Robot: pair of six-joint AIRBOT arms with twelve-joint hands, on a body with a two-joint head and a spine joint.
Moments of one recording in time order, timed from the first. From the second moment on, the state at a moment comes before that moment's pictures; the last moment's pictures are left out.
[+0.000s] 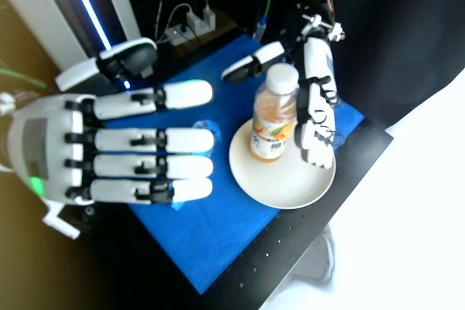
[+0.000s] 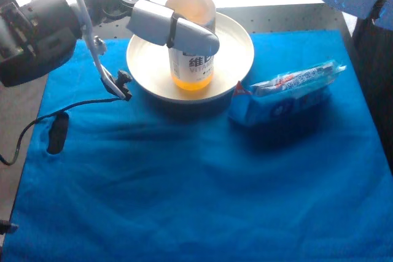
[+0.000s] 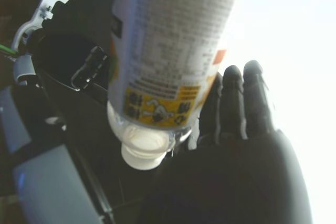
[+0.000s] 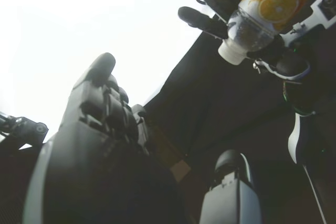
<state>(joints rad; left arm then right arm) 0.54 -1.41 1.77 0.52 -0.74 -0.21 -0.79 -1.07 1.30 0.12 1.20 -0.38</state>
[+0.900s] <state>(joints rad) 0.56 -1.42 1.80 0.46 -0.75 -0.23 -0.79 -1.07 1.30 0.12 1.21 -0.38</state>
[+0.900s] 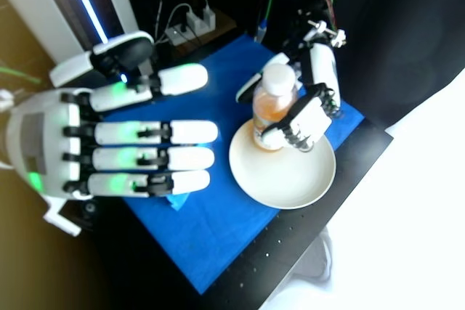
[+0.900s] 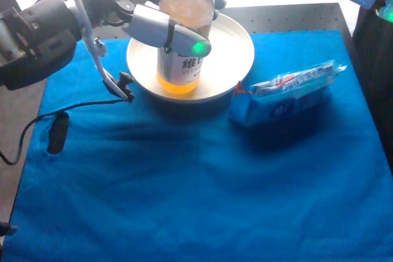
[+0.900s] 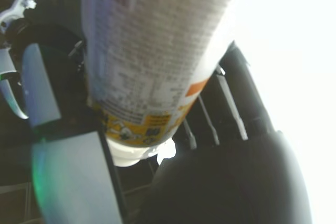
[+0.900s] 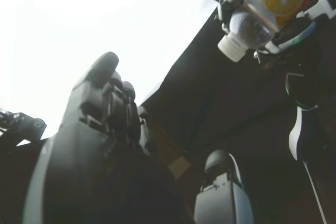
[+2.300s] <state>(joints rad) 0.74 -1.10 1.43 0.30 -1.06 -0.07 -0.79 -1.07 1.30 0.14 1.22 -0.38</state>
